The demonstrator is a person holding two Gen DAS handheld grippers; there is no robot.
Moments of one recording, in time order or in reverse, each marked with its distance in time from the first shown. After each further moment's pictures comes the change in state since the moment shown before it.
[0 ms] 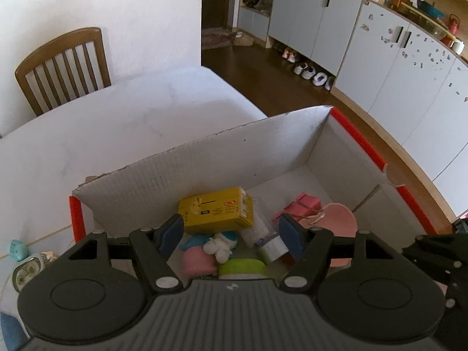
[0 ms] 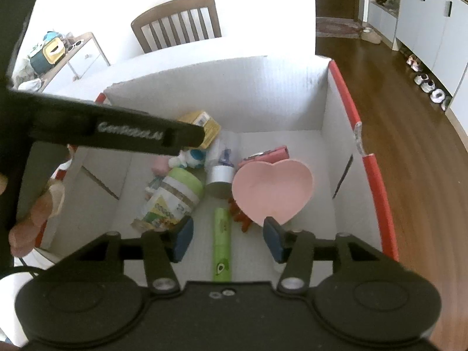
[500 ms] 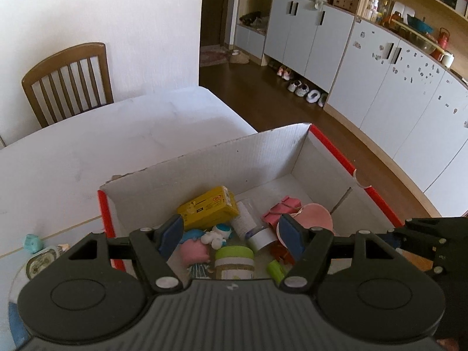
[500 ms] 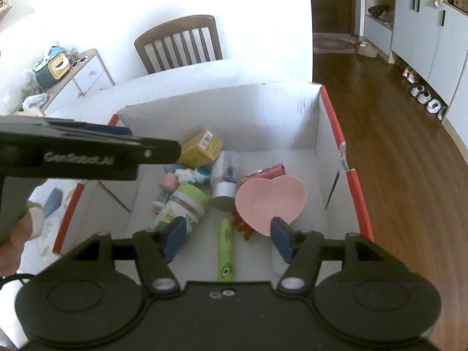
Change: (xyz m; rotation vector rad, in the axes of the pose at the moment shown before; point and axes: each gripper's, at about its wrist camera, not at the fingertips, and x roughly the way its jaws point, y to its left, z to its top) left arm -0.051 0.001 -0.013 -0.012 -0.074 -0.020; right arm -0.031 0.007 -0.001 0.003 -0.079 -0.002
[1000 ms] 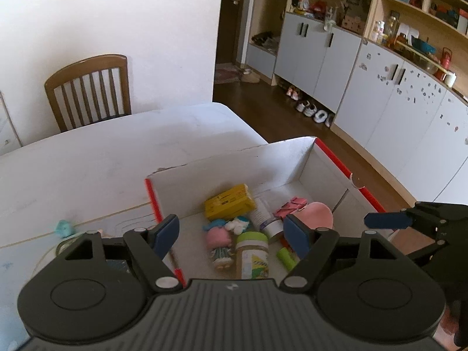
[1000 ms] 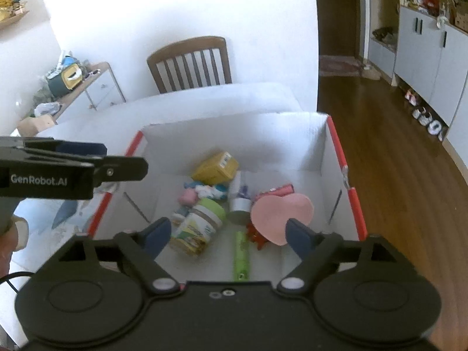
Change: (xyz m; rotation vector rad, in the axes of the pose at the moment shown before) left arm -0.061 0.021 -0.025 -0.042 -0.083 0.028; right arm -0.028 0.024 -0.003 -0.051 -0.096 0.006
